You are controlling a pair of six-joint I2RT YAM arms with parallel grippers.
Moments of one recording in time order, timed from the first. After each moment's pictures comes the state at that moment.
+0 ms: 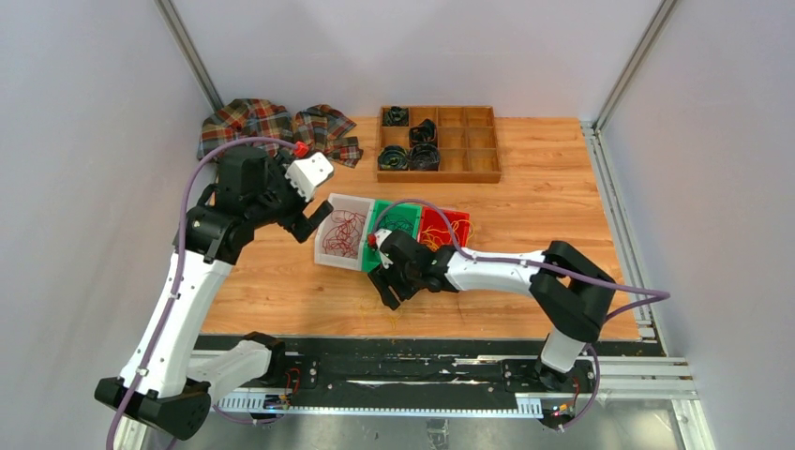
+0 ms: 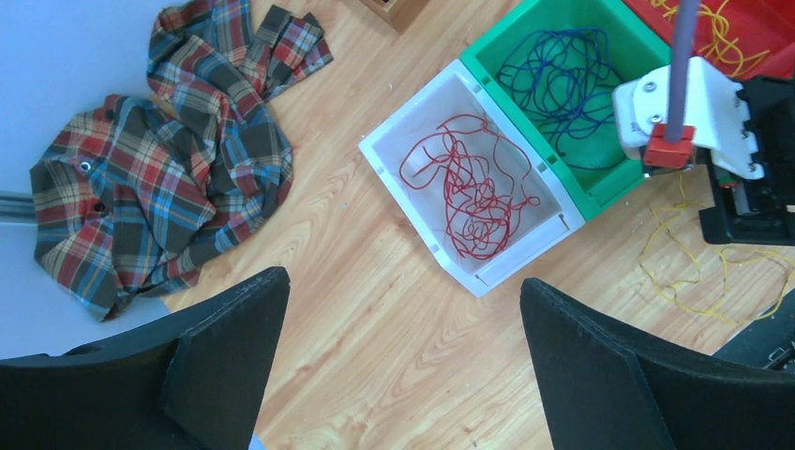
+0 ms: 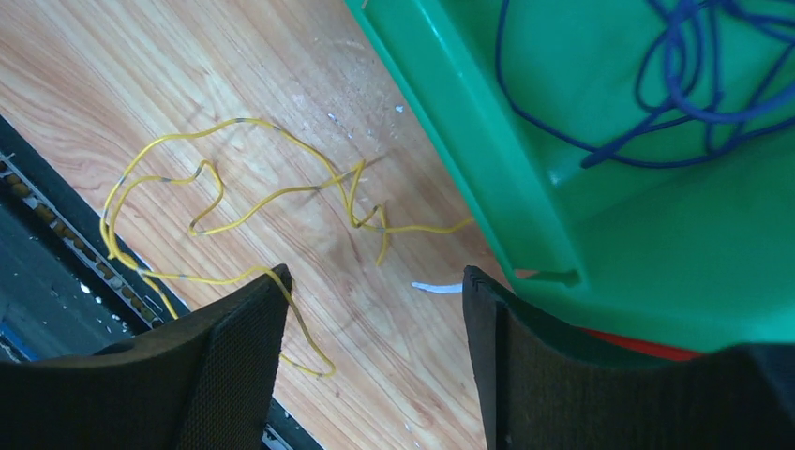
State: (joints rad) left arm -0.30 1.03 1.32 -0.89 0.21 0.56; right arm 1.04 1.69 0.99 -0.24 -0.04 0.23
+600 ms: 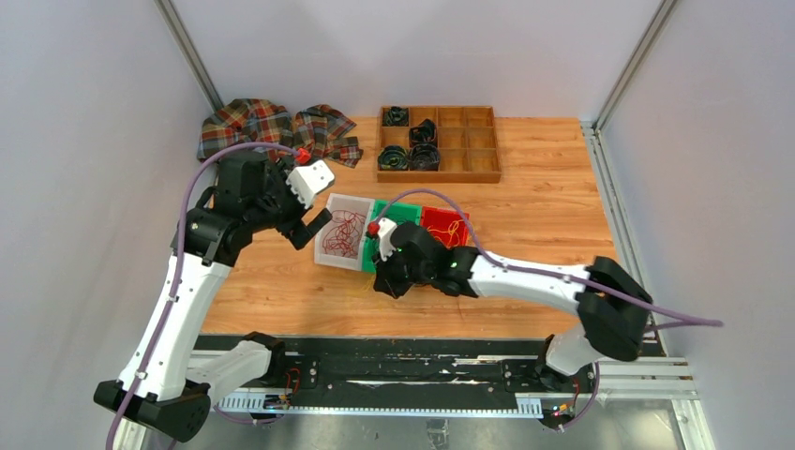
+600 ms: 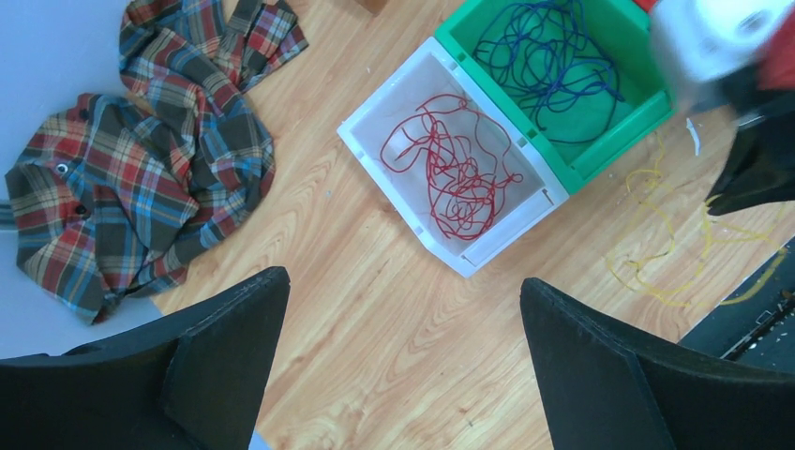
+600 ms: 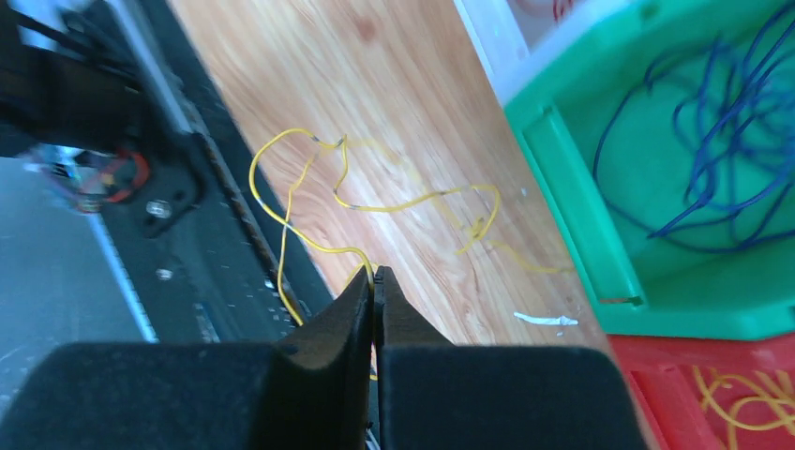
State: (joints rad) left arm -0.30 1.01 1.32 -0.95 0.23 0.59; right arm 1.07 1.58 0.98 -0.13 -0.16 0.29
